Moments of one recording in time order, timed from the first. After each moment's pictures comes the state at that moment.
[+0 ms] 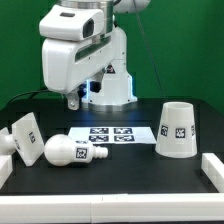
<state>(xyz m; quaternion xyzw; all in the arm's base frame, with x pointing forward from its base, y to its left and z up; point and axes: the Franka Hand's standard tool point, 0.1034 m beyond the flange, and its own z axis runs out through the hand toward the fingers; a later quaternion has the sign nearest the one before) 0.498 -0.072 0.127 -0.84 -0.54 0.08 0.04</state>
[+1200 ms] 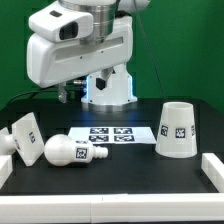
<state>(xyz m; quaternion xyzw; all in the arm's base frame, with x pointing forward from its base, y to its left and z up) 0.481 -0.083 0.134 -0.95 -0.28 0.15 0.02</state>
